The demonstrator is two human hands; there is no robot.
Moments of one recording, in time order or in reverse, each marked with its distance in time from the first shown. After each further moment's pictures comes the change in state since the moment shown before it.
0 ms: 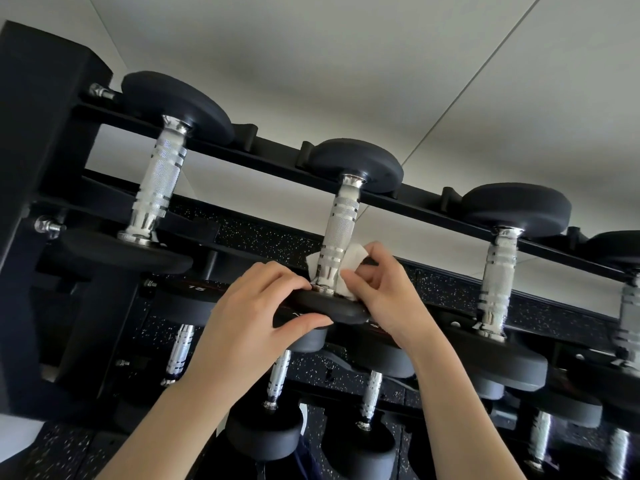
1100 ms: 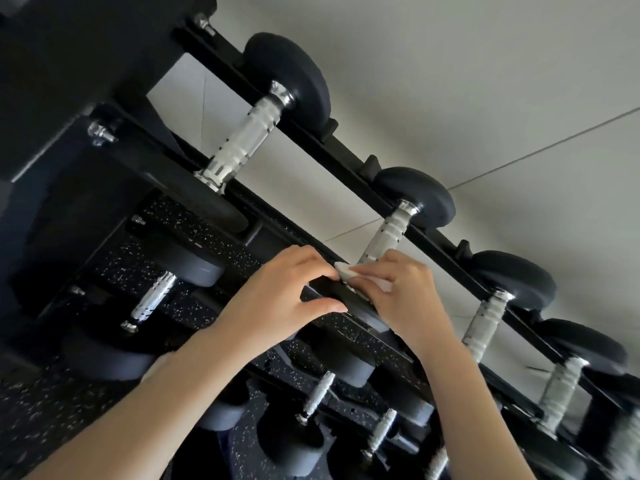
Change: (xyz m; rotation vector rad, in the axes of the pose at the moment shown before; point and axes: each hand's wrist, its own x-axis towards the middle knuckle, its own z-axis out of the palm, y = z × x) left_hand -0.005 -0.029 0.000 -0.356 -0.003 -0.115; right_hand 0.004 -0.055 0.025 -1.082 -0.001 -0.344
